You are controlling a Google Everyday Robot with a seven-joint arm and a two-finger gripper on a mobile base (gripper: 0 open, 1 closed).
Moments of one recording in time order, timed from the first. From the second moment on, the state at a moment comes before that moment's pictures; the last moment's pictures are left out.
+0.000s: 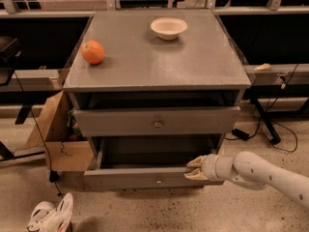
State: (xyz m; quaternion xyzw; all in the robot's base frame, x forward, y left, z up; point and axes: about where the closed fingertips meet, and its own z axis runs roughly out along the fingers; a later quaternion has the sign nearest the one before) arm 0.583 -0.168 0.449 -0.59 0.69 0.08 0.41
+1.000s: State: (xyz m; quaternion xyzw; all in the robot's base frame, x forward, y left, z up) arm 0.637 -0.179 0.467 -0.58 0.69 0.03 0.44
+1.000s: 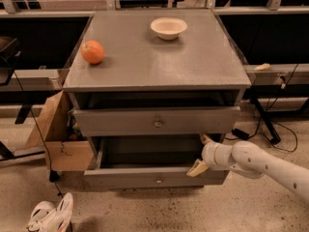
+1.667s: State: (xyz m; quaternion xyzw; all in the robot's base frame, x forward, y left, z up) arm 0.620 -0.177 0.454 -0.58 0.70 0.06 0.42
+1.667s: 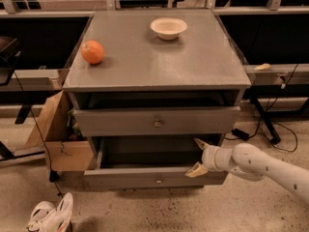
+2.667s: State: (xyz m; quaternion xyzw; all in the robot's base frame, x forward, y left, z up) arm 0.611 -0.176 0.451 -0.58 0.70 0.07 0.41
